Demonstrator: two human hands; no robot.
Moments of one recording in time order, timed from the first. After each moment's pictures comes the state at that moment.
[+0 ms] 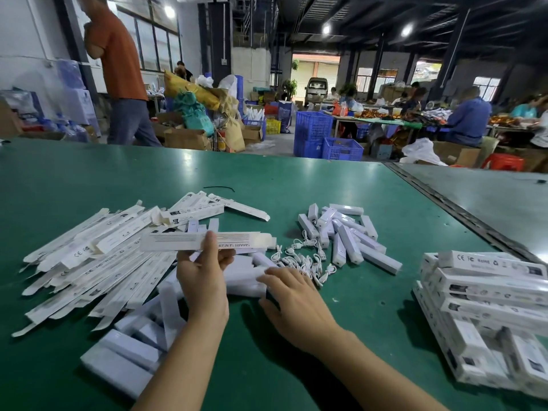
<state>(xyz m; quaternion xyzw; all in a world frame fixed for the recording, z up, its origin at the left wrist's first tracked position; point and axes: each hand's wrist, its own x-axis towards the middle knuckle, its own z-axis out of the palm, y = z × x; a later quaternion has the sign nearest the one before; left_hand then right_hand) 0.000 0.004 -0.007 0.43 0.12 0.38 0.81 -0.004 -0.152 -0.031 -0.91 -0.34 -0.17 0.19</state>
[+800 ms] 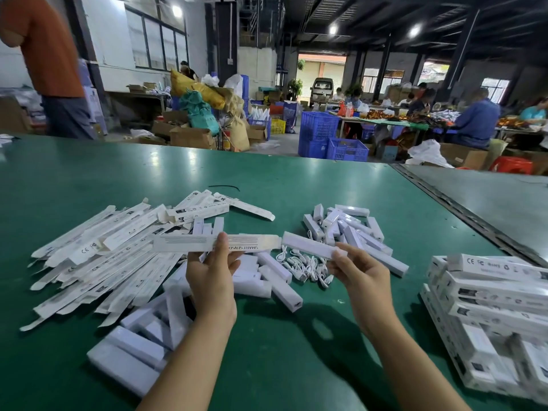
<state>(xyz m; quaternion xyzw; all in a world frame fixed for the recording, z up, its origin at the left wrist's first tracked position) 0.002 0.004 -0.012 0.42 0.15 0.35 0.82 0.017 -0.209 -0.010 -0.60 -0.04 -0.11 0.79</state>
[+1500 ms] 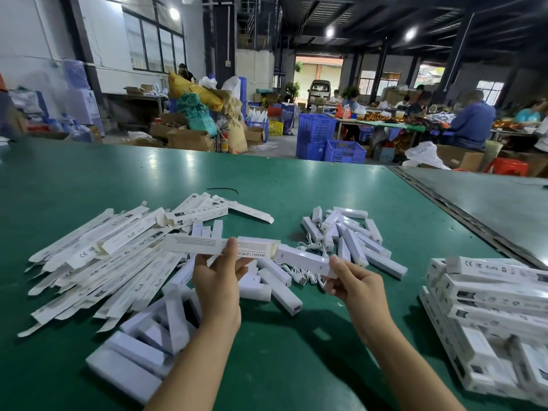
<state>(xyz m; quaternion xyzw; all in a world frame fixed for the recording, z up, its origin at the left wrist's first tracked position) -0.004 -0.006 -0.008 0.46 0.13 0.32 0.82 0.004 -0.207 -0.007 -0.66 -0.04 -0.07 0.75</state>
